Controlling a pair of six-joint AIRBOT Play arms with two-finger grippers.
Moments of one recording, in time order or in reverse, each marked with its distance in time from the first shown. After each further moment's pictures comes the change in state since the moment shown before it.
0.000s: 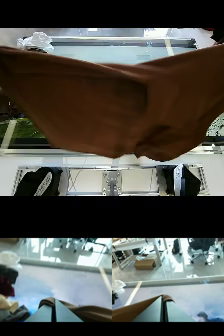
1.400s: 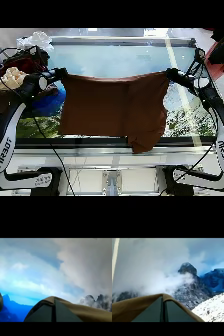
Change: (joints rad) left arm -0.098 -0.719 -0.200 0.107 0.645 -0.305; right arm 0.740 -0.773 -0.330 -0.381 -0.898 -0.063
